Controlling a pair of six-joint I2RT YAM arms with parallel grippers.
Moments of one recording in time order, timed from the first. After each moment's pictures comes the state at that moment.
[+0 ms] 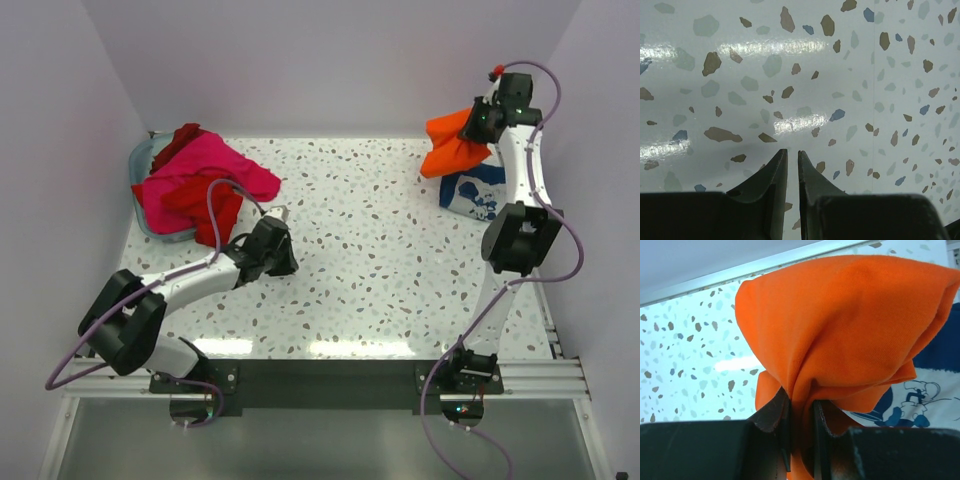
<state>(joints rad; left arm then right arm) -0.64 1.43 0.75 -0.17 -0.07 -0.67 -0.15 2.15 2.24 -0.80 -0.15 0.18</state>
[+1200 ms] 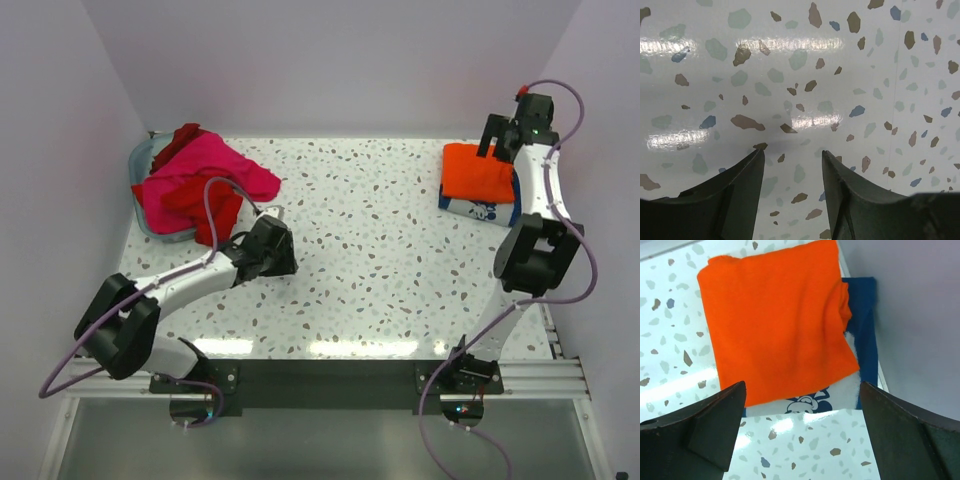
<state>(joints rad) -0.64 1.43 0.77 -0.27 -0.13 -0.67 -0.25 2.00 1.92 -0.66 0.13 0.04</state>
